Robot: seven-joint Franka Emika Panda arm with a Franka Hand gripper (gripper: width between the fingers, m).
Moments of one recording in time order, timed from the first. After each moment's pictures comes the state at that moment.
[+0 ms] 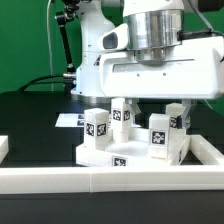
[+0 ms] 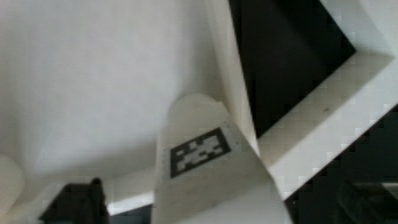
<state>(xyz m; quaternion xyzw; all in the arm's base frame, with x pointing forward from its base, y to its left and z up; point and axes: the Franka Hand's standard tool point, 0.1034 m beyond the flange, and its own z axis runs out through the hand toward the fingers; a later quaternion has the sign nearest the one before) 0.615 0.054 0.080 -0.93 0.36 -0.02 0.06</state>
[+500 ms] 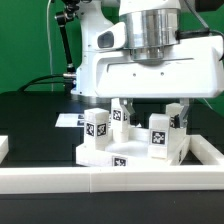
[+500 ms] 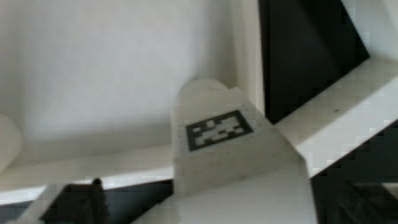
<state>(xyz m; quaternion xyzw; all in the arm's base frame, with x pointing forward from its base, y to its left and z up) 0.616 0.048 0.081 -0.96 0.26 -0.03 0.05</state>
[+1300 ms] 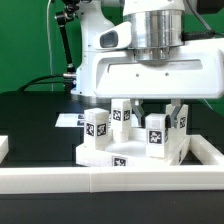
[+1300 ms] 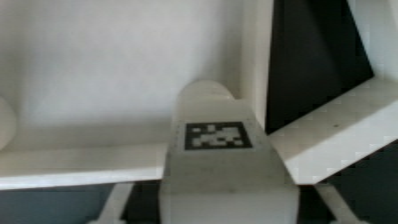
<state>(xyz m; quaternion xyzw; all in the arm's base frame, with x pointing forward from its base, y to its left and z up) 0.616 0.050 0.079 -0.96 0.26 -0.03 0.05</state>
